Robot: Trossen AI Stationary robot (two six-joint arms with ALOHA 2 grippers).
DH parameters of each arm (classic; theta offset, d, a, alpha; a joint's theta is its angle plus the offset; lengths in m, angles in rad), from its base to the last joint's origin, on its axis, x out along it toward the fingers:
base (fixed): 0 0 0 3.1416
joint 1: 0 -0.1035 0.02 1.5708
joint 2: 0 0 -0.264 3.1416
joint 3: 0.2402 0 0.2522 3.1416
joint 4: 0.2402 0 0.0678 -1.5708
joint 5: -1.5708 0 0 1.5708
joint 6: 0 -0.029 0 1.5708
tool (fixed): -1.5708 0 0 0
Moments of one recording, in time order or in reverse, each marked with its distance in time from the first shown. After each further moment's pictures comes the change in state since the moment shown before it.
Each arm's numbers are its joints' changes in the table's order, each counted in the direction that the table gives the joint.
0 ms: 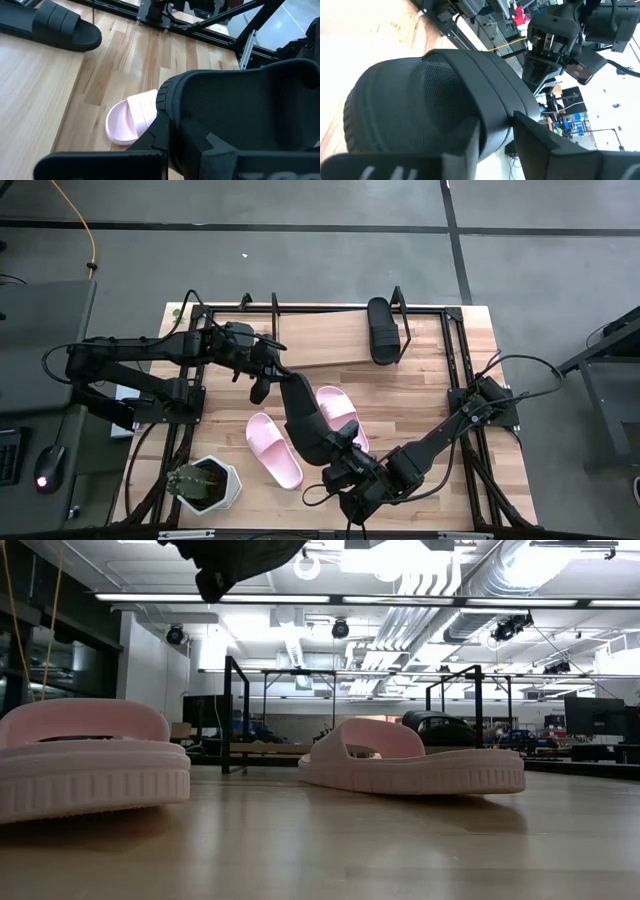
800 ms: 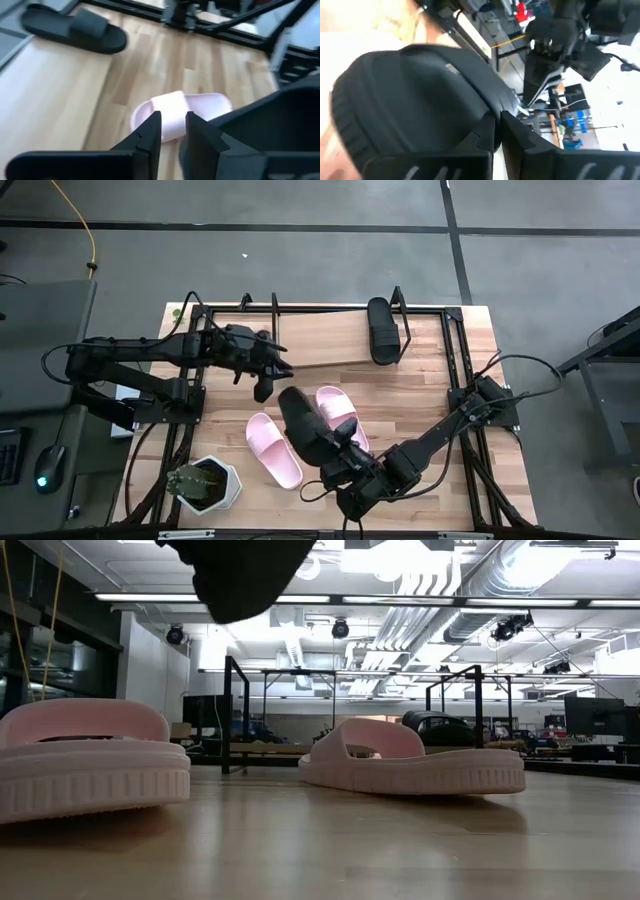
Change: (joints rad) left arm 0.002 -0.002 0.000 0.025 -0.167 -0.033; right arm 0.003 0.002 0.000 0.002 -0.007 -0.011
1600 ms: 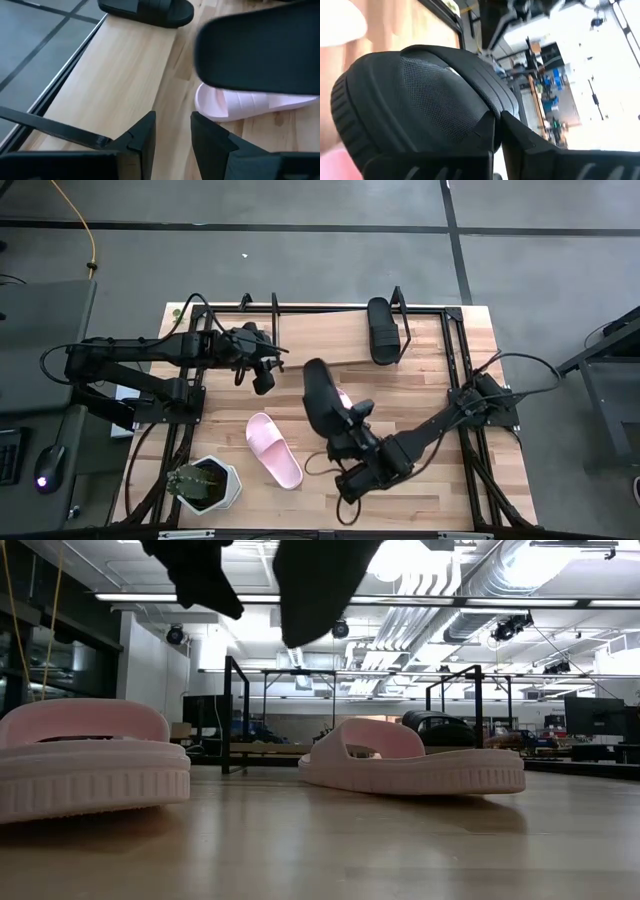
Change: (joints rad) left arm -0.002 -0.008 0.000 0.157 -0.278 -0.053; right arm 0.054 -0.002 0.000 0.413 0.137 -0.451
